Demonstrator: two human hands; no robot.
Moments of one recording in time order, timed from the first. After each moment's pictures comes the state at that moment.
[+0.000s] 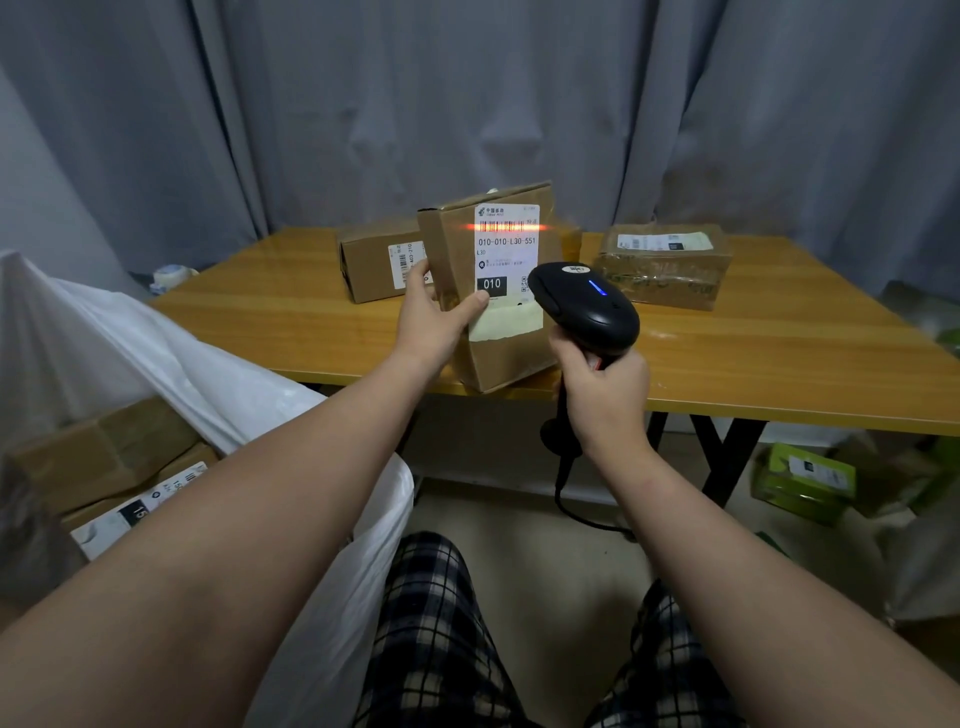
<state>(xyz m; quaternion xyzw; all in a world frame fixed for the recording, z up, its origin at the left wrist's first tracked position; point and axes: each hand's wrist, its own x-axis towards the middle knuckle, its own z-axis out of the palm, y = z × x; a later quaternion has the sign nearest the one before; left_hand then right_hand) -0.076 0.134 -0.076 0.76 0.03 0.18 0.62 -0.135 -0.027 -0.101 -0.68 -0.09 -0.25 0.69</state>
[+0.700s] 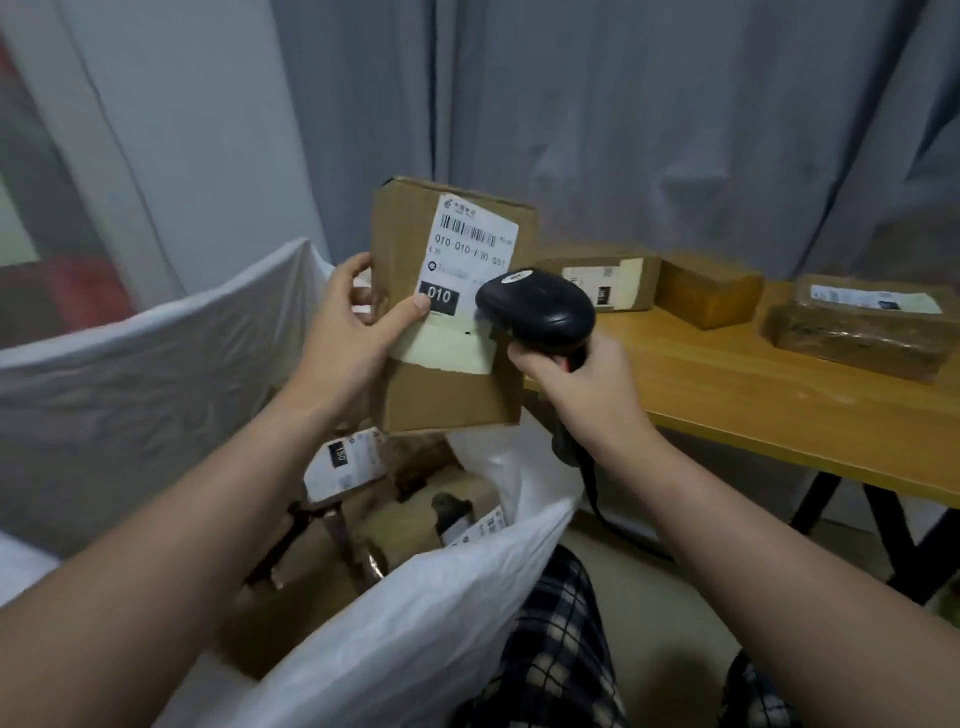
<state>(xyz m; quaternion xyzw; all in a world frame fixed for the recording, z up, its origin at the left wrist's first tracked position) -0.270 0.294 -0.024 0.78 0.13 0.36 0.50 -0.192 0.108 -0.056 -0.70 -0.33 -0.07 0.64</state>
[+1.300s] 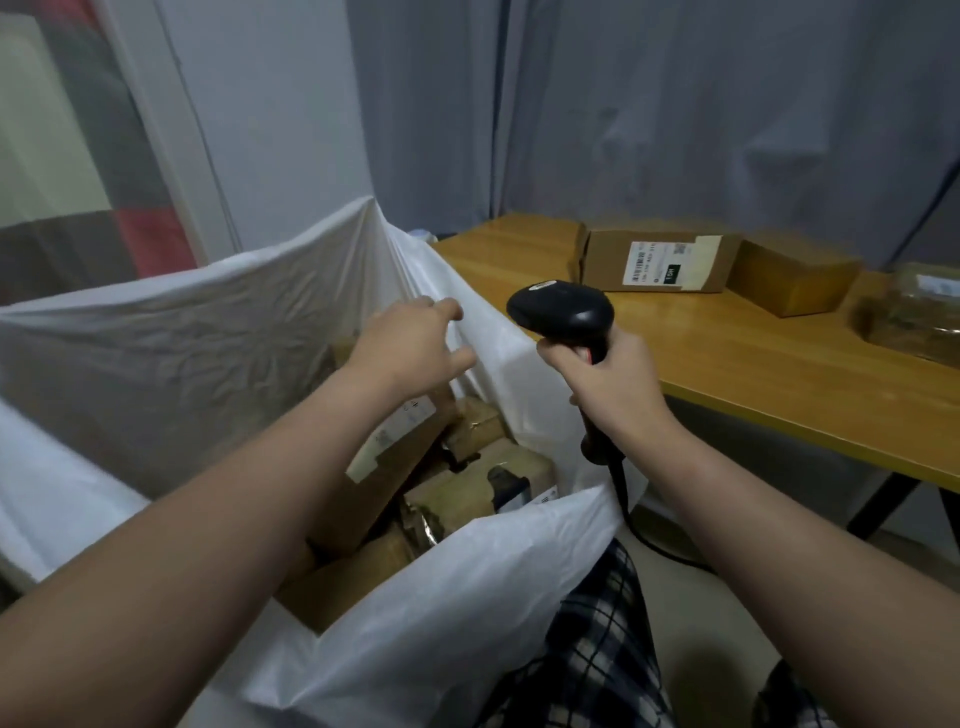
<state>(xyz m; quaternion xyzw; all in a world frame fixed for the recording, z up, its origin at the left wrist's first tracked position) -0.254 0.334 -0.058 0.98 0.15 0.15 0.02 -0.181 0.148 -0.085 -0.76 -0.29 -0.03 0.58</state>
